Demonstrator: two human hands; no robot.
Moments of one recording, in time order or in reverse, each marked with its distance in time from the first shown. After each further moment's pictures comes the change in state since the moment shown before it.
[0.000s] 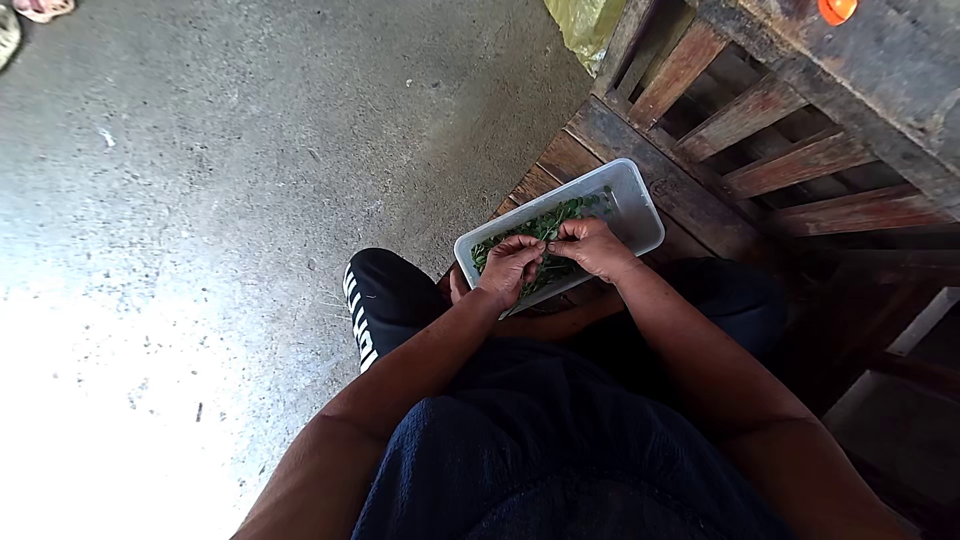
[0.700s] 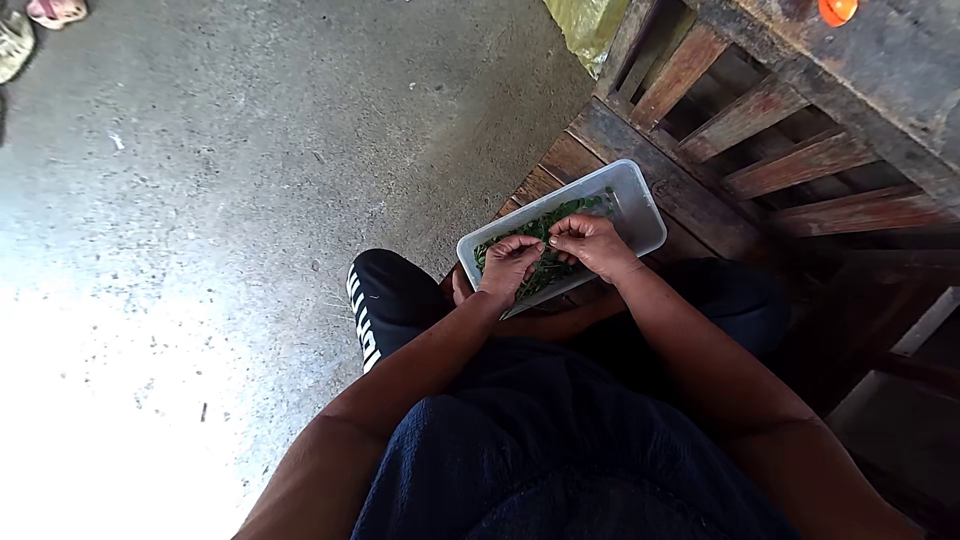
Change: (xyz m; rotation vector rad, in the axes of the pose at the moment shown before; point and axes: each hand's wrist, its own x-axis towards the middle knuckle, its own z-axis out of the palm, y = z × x) left_hand 0.002 -0.004 -0.006 0.196 0.028 0.170; right_hand -0.003 -0.002 0.004 0.207 0.061 0.026
